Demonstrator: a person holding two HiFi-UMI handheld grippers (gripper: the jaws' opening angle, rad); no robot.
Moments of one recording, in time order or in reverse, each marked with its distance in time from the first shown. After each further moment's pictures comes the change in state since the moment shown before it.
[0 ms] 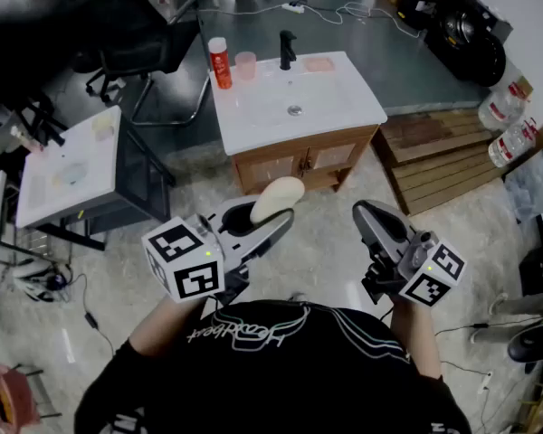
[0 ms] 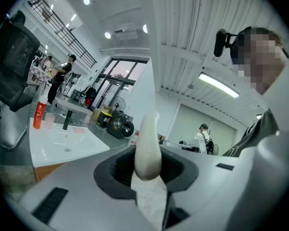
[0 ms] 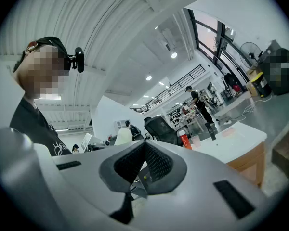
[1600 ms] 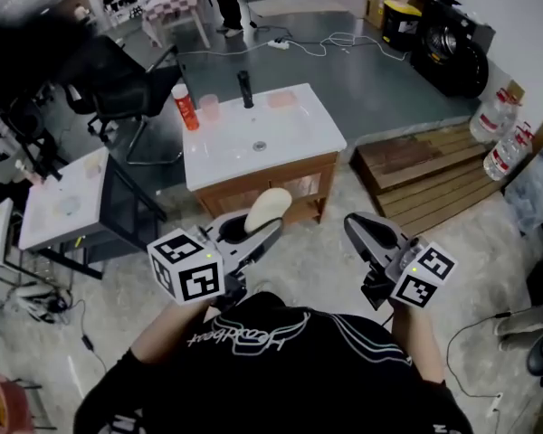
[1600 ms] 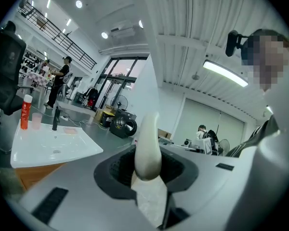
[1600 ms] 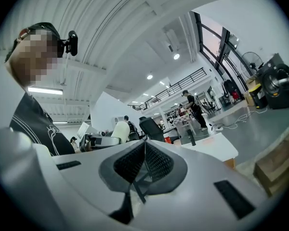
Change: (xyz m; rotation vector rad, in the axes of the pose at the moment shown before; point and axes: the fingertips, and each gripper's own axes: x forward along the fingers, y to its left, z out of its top) left arm 0.155 -0.069 -0.018 0.035 0.029 0.079; right arm -0.144 -0.100 0.048 -0.076 0.039 -0.024
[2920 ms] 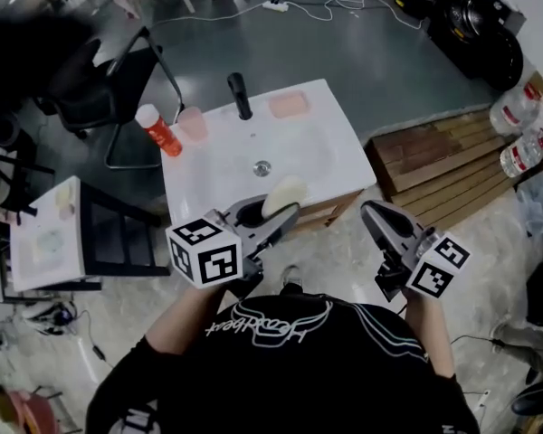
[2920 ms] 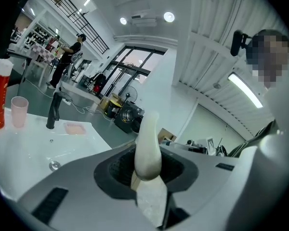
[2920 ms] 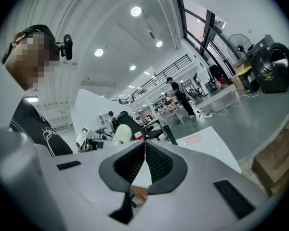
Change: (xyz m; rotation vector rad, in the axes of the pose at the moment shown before) left arm 0.170 0.284 0.052 -0.181 0.075 -0.023; right arm 0.188 -0.263 0.007 0.152 0.110 -0.113
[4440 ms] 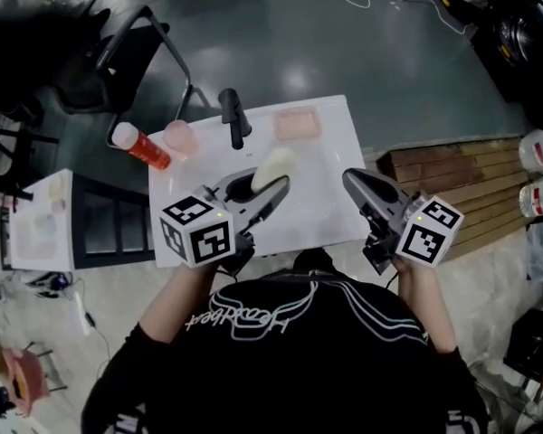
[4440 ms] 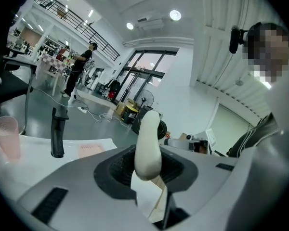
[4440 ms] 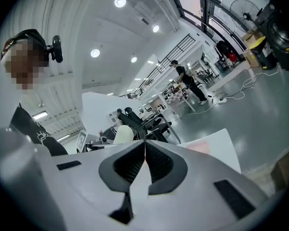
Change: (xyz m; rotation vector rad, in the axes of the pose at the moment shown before) left arm 0.111 0.130 0.084 -0.002 -0.050 0.208; right arm 0.135 -0.159 0.067 0.113 0.132 0.198
